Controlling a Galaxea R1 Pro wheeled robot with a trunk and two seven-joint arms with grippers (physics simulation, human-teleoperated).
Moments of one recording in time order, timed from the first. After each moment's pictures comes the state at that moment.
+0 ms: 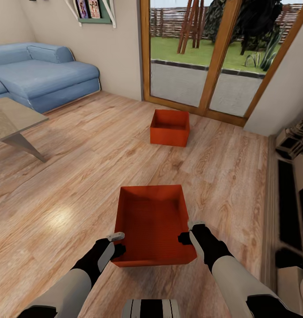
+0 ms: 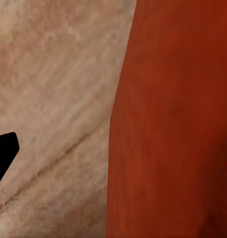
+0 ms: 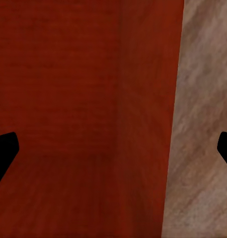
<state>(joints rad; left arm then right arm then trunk) -0.71 -0.12 -0.02 -0.45 0.33 0.51 0.32 -0.78 0.11 0.02 -0.52 0.05 0.66 -0.11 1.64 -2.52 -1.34</state>
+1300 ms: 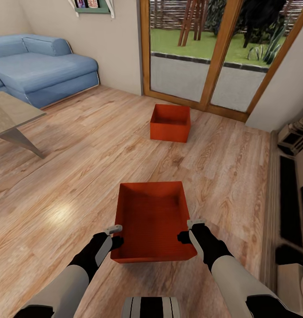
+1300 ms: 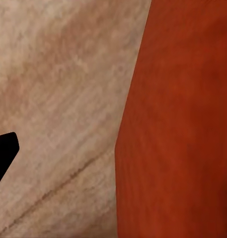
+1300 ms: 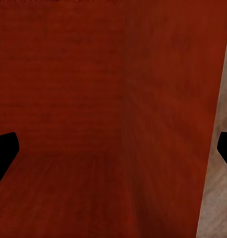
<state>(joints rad) -0.72 -0.10 -0.02 -0.52 0.33 0.51 0.32 -0.78 0.11 0.02 -0.54 0.05 0.65 -0.11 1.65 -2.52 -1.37</state>
